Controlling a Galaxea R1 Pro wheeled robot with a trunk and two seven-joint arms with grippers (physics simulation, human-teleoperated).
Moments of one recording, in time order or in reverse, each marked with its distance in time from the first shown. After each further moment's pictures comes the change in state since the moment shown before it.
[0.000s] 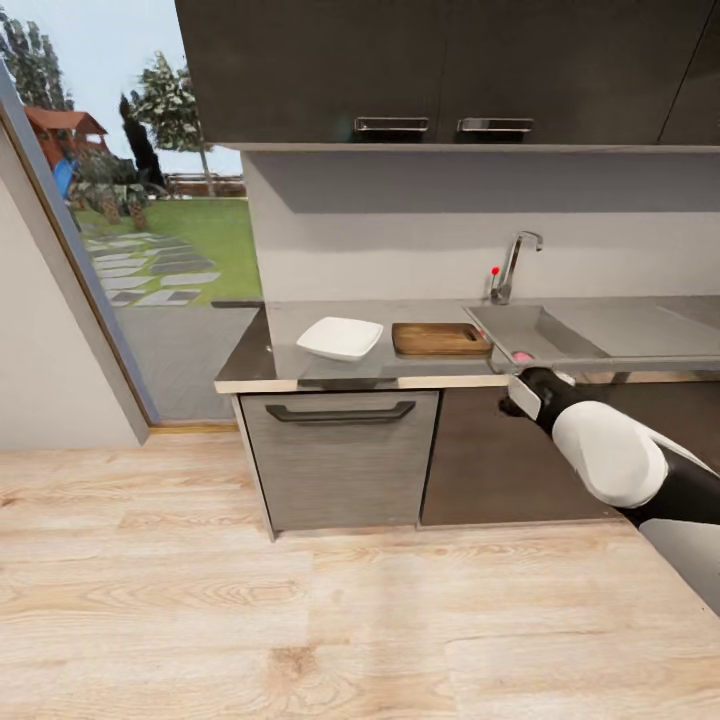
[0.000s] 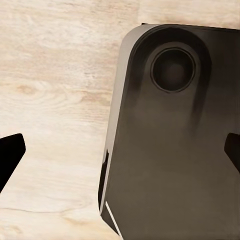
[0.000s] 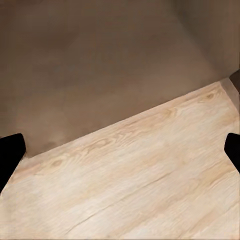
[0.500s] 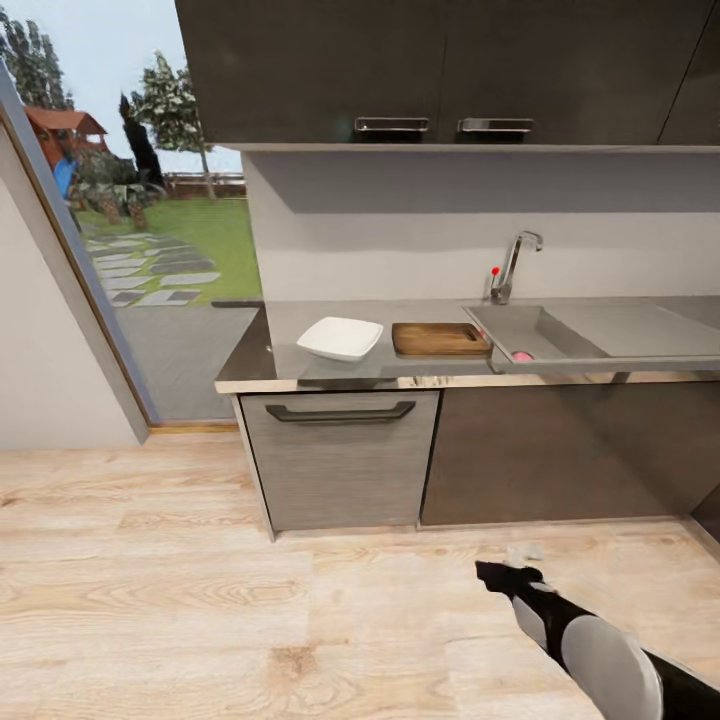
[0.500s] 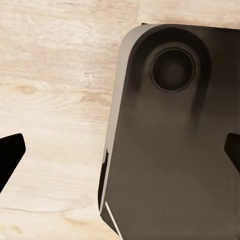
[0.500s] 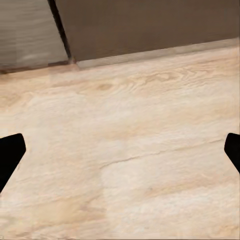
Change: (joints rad) left arm 0.000 -0.001 0.000 0.000 0.000 0.000 0.002; right arm 0.643 0.008 0.006 0.038 0.003 -0.653 0.367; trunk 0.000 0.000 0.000
